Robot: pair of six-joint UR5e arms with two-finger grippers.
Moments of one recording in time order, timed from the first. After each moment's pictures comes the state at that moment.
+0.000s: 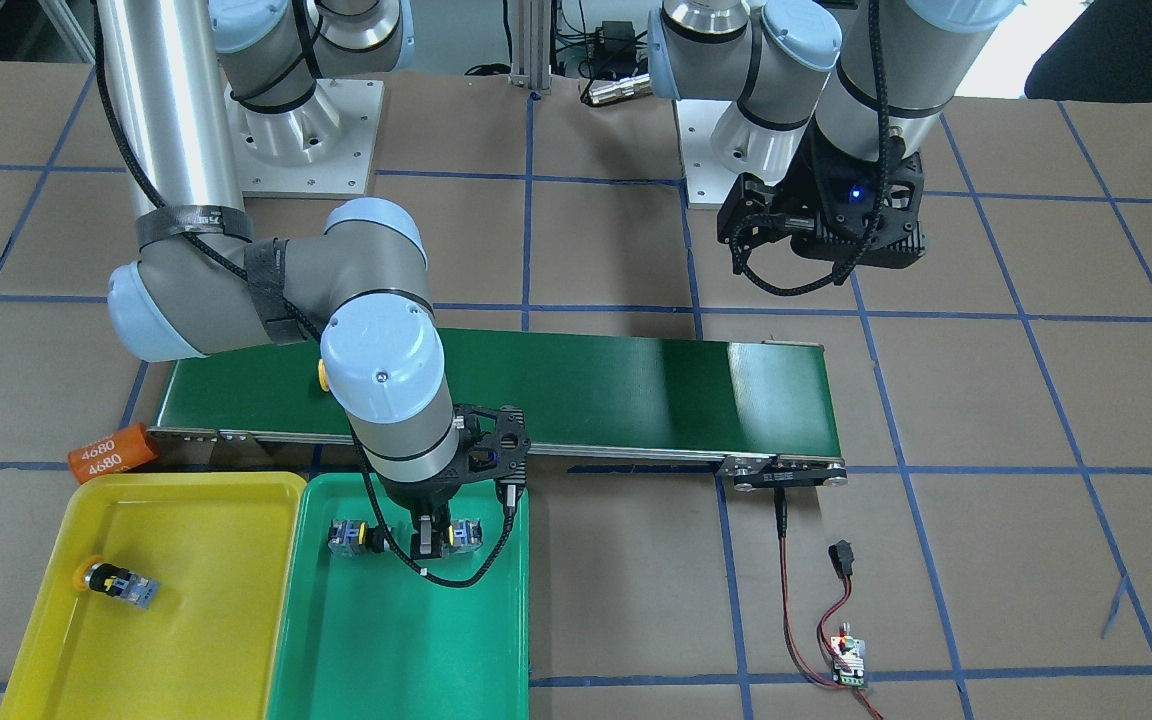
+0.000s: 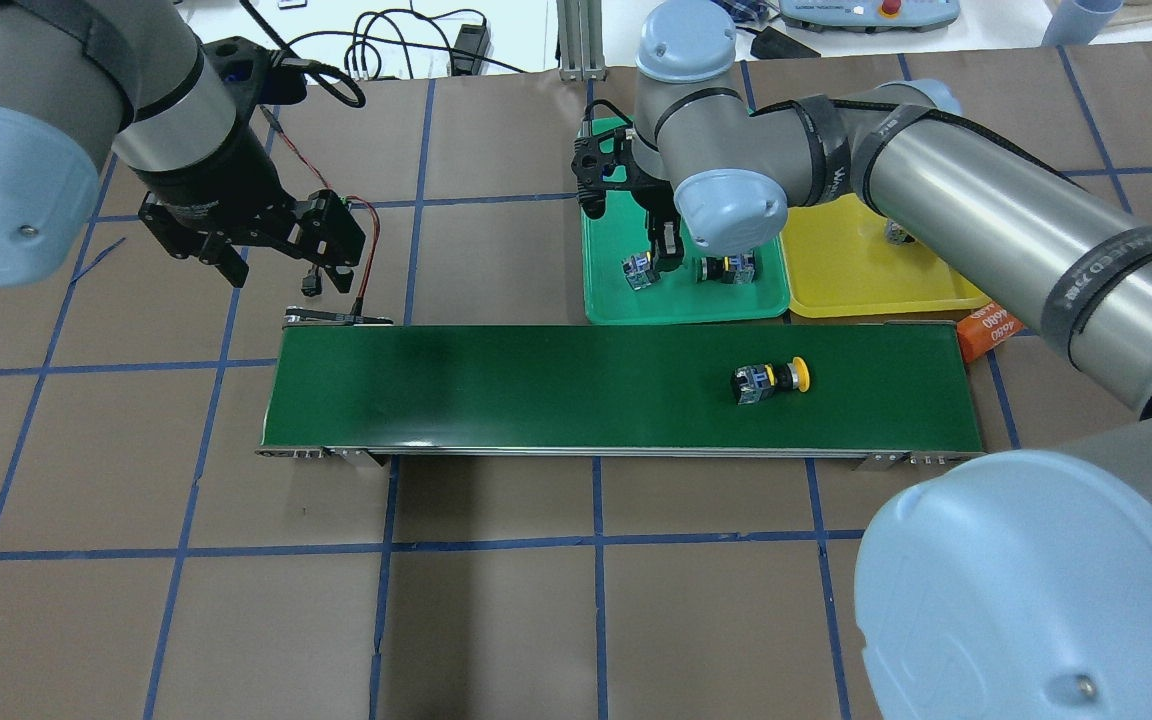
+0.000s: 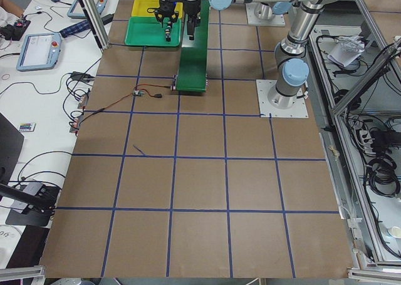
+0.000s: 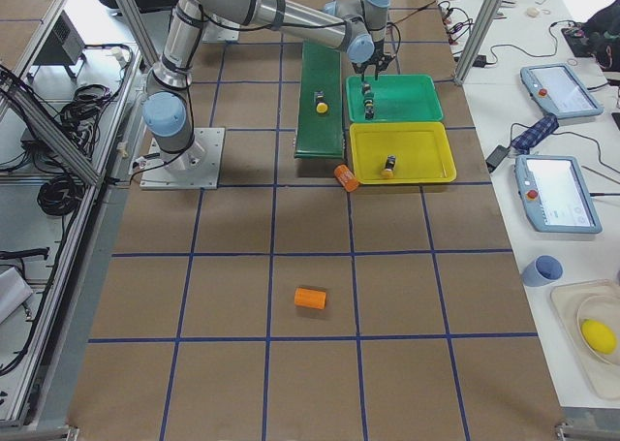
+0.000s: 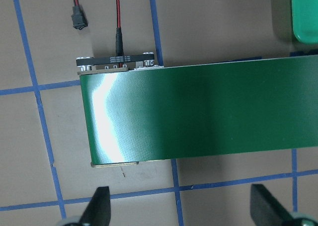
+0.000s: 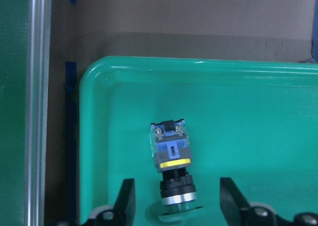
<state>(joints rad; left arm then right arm) -1.57 -1.57 -1.64 -1.54 1.57 0.11 1.80 -1.02 1.49 -2.12 -1.56 -1.39</state>
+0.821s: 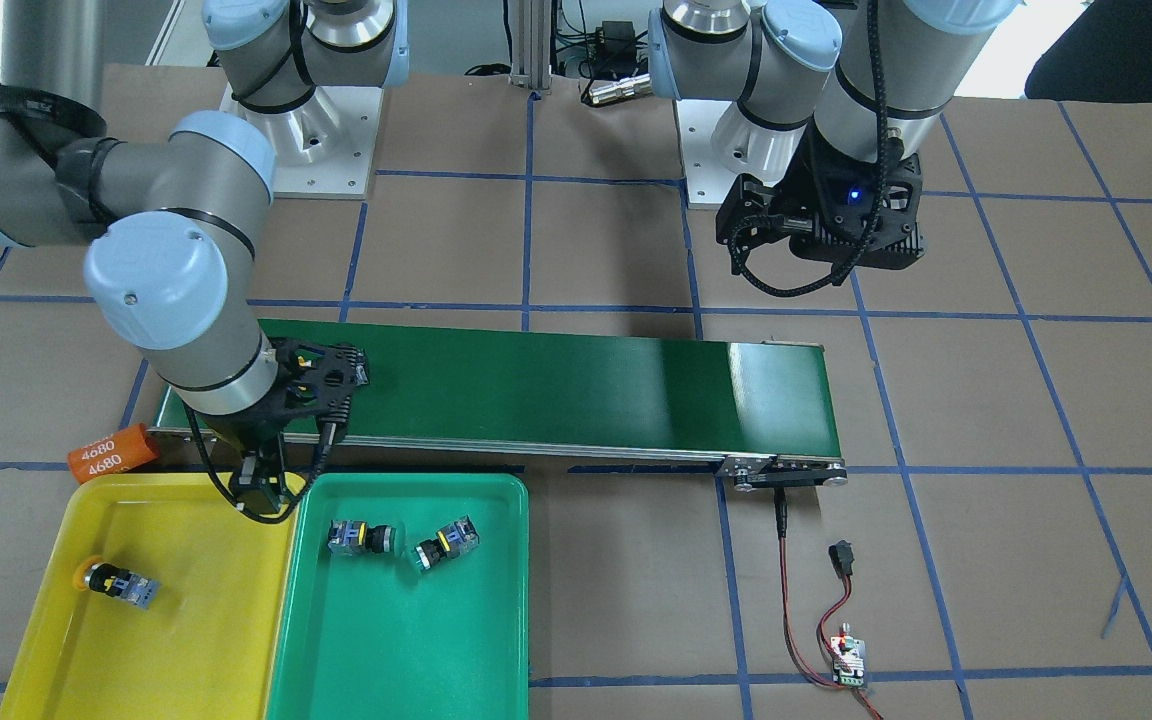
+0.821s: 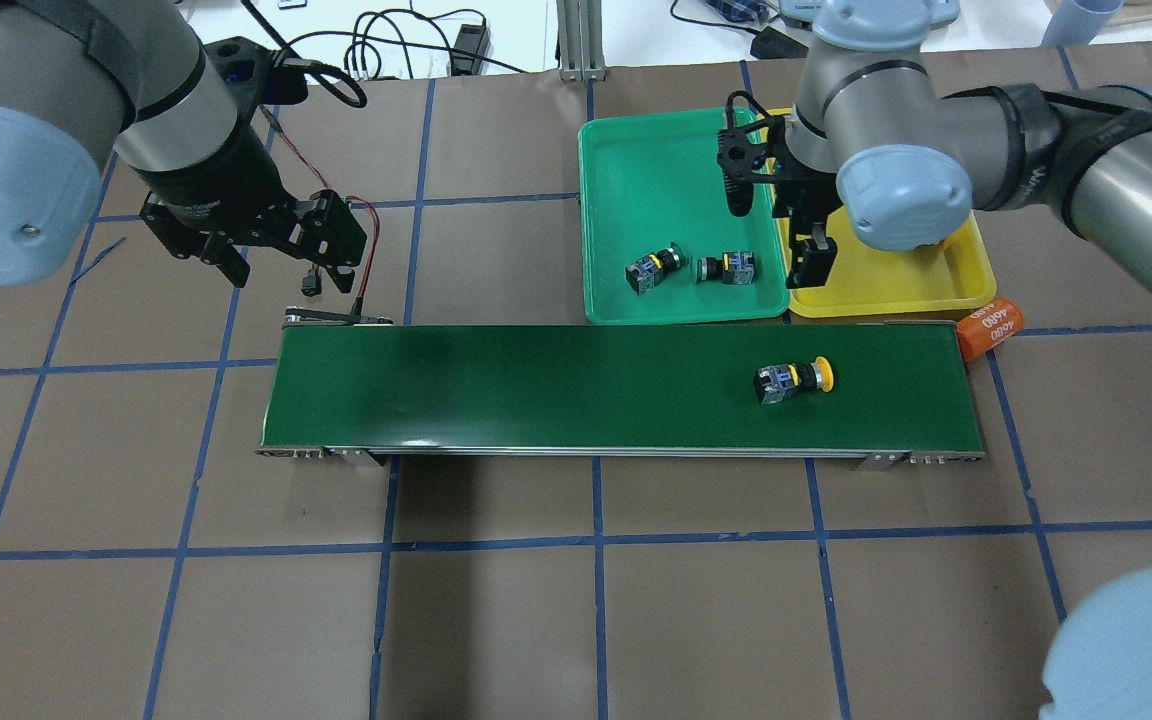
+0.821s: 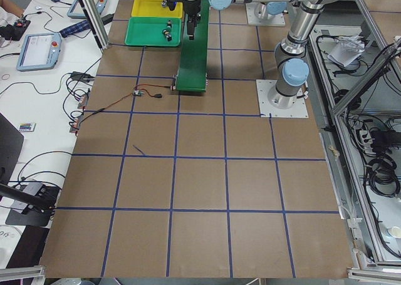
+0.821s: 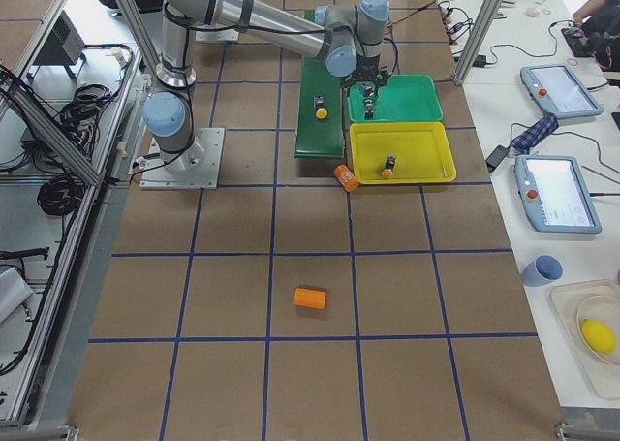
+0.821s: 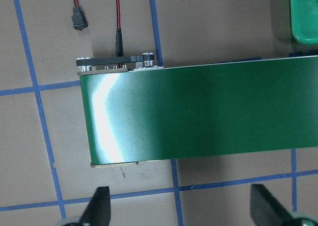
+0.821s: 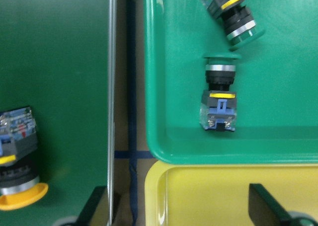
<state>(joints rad) -1.58 -1.57 -1.64 -1.54 1.57 0.10 1.57 -1.26 1.72 -2.04 -1.58 -1.61</state>
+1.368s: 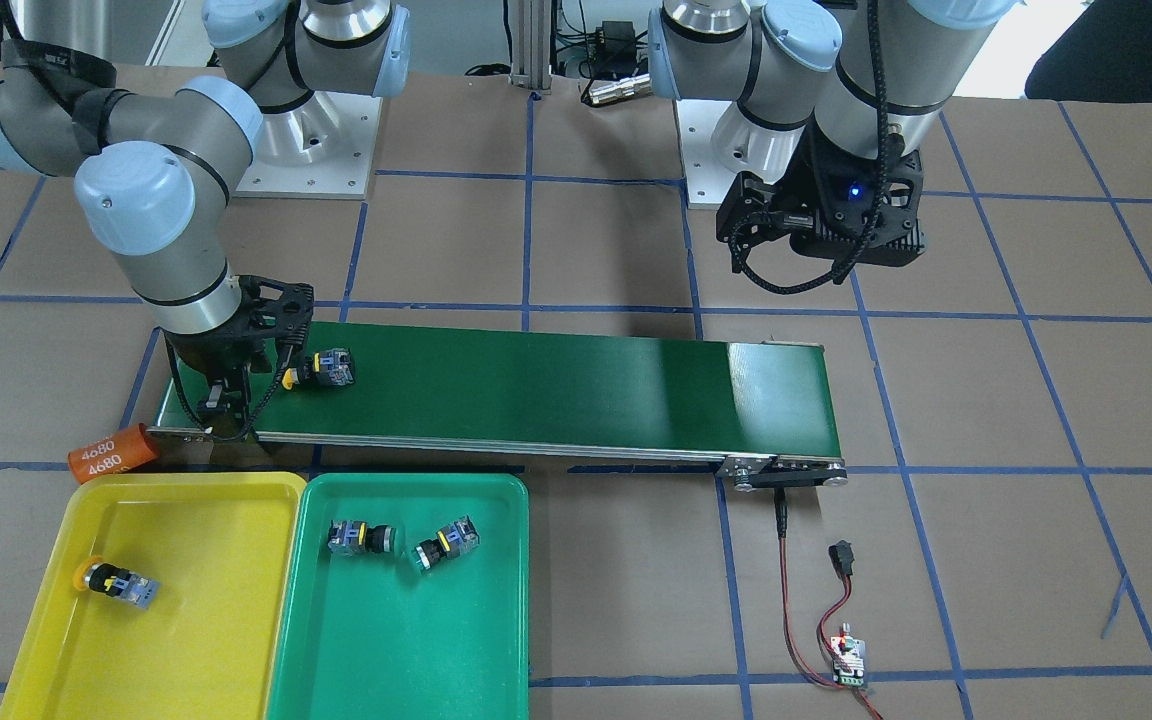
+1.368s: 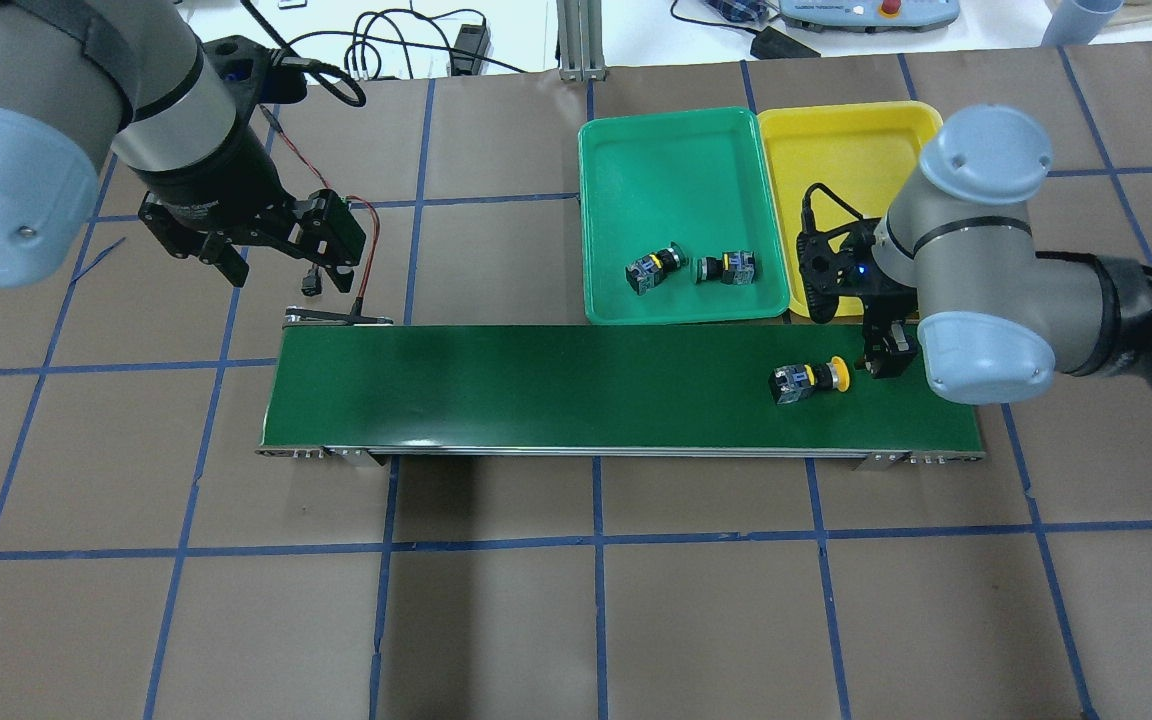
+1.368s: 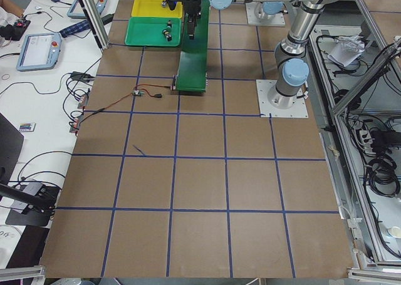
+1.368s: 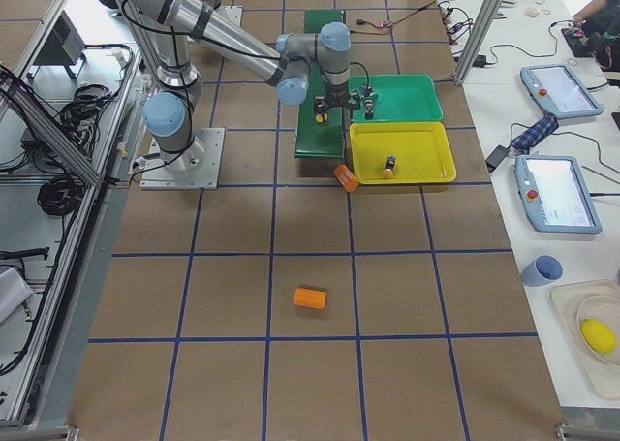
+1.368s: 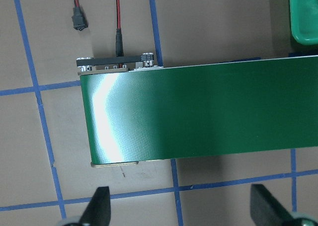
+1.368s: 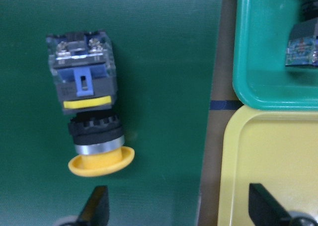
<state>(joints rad) -1.58 -1.56 -1.64 -1.54 1.57 0.10 1.46 -1.42 2.10 -2.38 -1.57 -1.74</state>
